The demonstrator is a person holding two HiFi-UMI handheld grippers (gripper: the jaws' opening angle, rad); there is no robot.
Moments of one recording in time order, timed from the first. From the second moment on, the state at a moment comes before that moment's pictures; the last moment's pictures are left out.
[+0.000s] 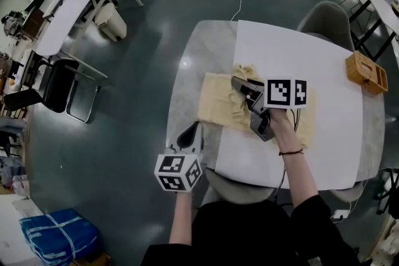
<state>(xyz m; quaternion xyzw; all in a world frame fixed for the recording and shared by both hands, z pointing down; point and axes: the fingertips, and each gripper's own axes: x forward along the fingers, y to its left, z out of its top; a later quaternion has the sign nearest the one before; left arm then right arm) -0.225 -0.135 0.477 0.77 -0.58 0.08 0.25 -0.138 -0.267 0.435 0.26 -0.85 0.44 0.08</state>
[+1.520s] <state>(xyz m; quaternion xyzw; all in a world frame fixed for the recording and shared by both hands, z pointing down) -0.247 -0.142 0.526 0.75 -0.57 0.08 0.31 -0.215 -0.282 0.582 0.35 -0.78 0.48 0.21</state>
